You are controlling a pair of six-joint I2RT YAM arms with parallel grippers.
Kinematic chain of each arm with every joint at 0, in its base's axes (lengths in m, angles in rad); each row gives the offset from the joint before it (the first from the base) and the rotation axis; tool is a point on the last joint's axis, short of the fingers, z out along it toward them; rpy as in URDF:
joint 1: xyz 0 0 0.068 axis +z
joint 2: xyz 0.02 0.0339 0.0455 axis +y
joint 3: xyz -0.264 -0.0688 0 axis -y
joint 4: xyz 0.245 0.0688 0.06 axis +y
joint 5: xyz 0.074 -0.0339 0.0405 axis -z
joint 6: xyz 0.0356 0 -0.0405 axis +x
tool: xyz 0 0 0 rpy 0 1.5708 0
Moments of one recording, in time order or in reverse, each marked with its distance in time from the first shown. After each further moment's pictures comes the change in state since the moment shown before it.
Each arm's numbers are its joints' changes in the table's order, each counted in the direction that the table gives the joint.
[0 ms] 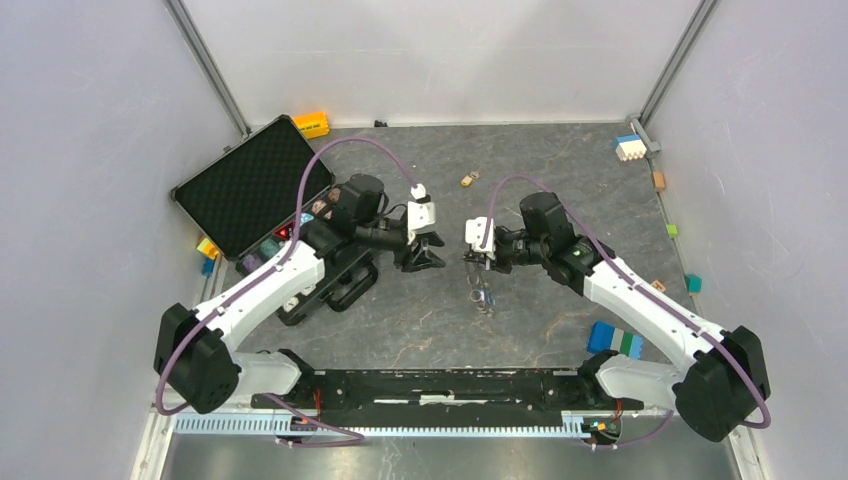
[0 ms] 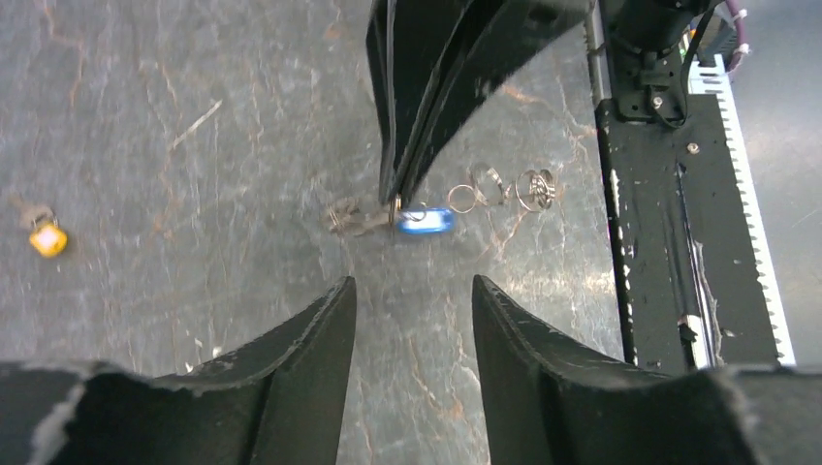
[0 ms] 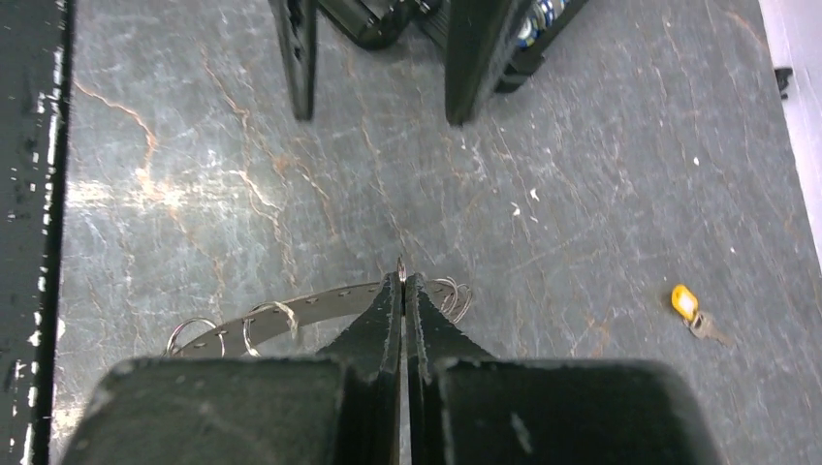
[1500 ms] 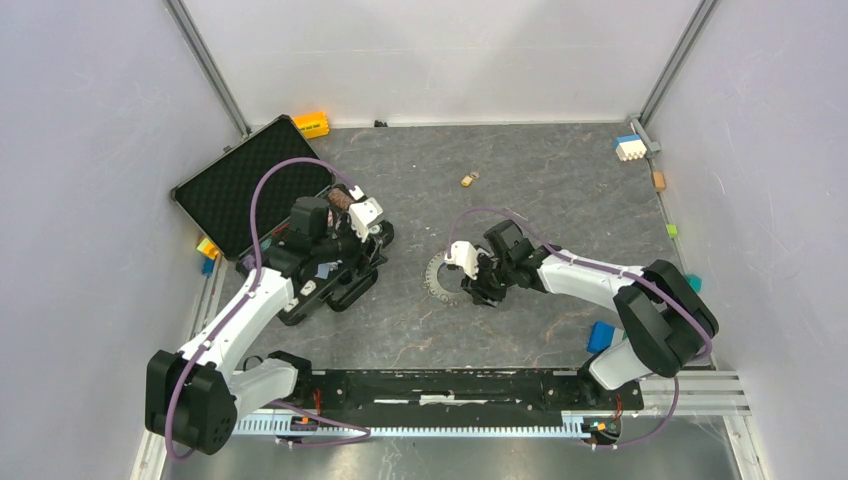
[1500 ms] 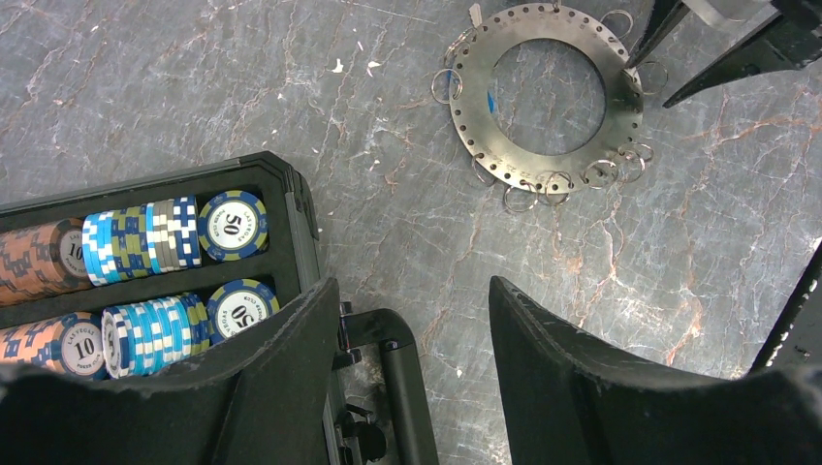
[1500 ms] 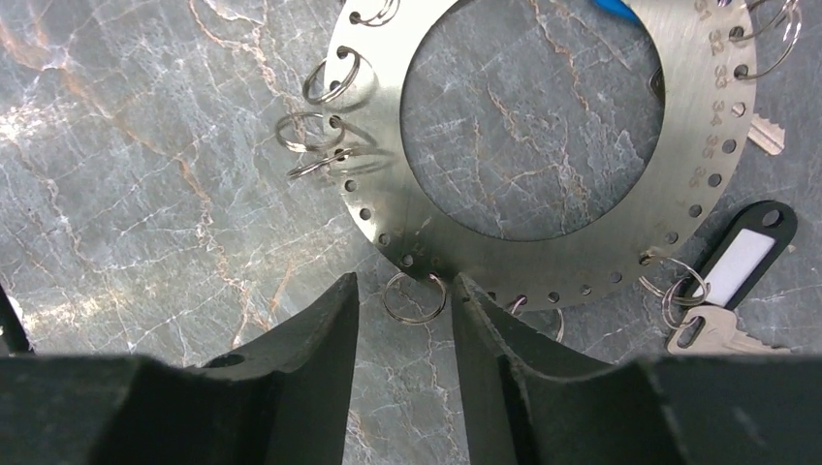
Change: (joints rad) left arm 0.282 -0.189 -0.260 0.015 -0.286 -0.090; right arm 0.064 0.337 -0.118 -0.037 0.224 0.182
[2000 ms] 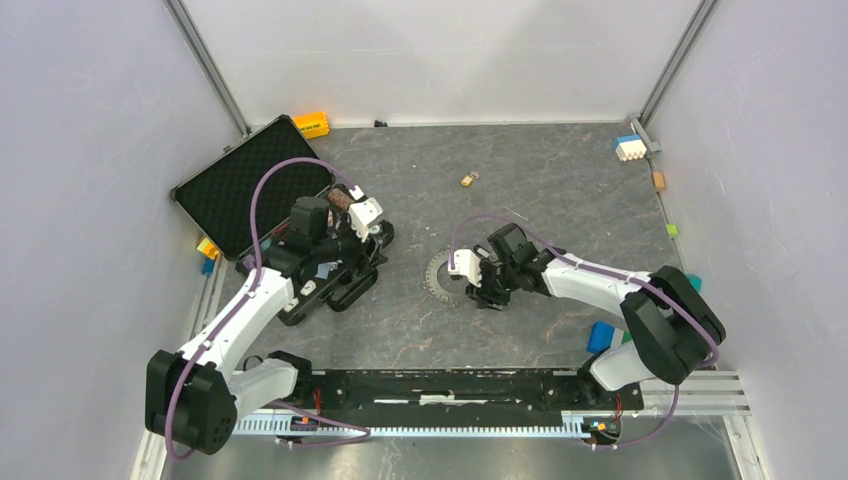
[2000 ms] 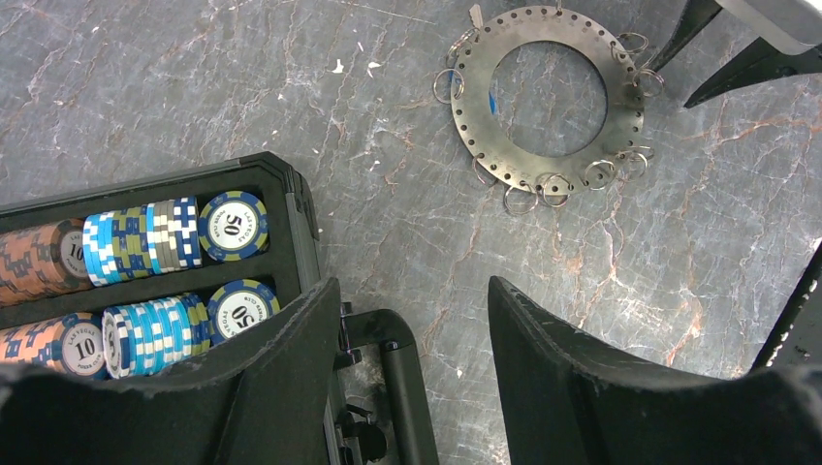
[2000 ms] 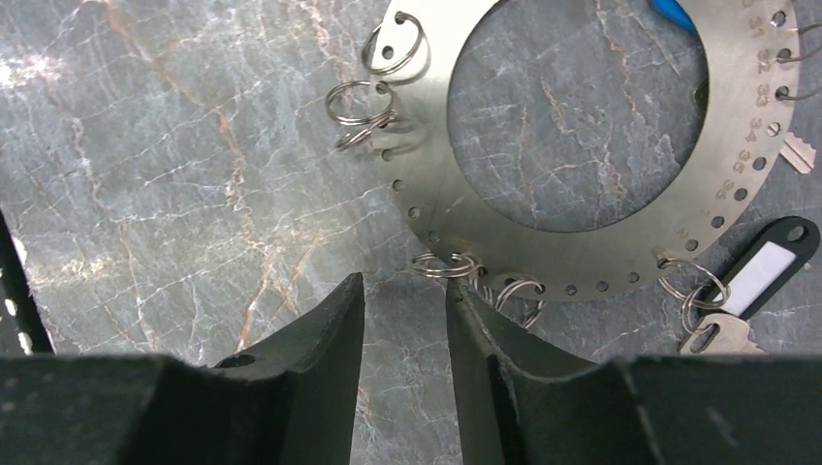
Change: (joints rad) left arm 0.000 0.000 0.001 0.000 0.000 0.000; right arm 0.000 -0.040 -0.033 0.039 -0.045 -0.121
